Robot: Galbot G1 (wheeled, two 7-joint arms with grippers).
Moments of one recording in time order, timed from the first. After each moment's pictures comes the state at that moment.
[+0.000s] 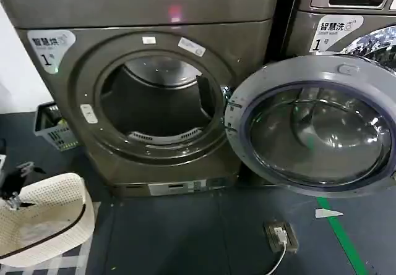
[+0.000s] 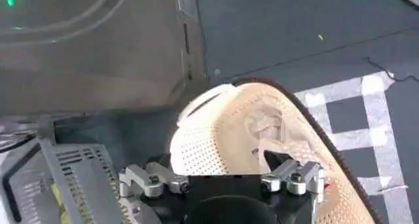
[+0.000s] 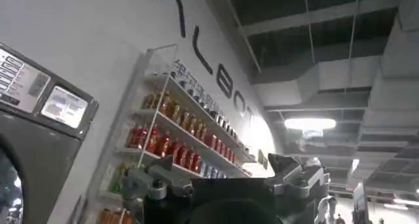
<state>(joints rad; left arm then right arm) 0.90 0.00 -0.15 -1.55 0.00 -0.15 0.93 -1.53 1.13 1.98 1.95 0.50 -0.10 -0.10</state>
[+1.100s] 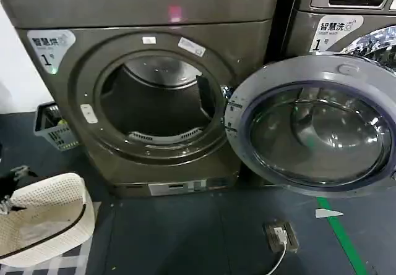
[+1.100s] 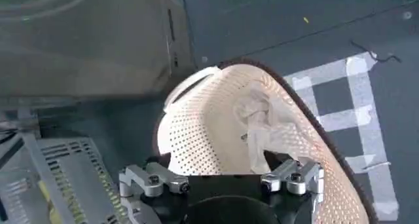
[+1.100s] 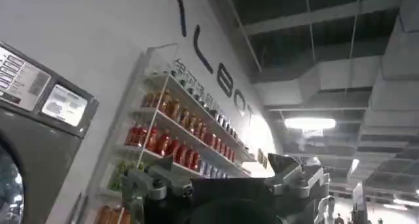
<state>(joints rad) 0.90 -0.01 -0.15 -1.51 0.04 -0.20 0.98 -1.56 1.15 2.00 1.97 0.52 -0.10 -0.11</state>
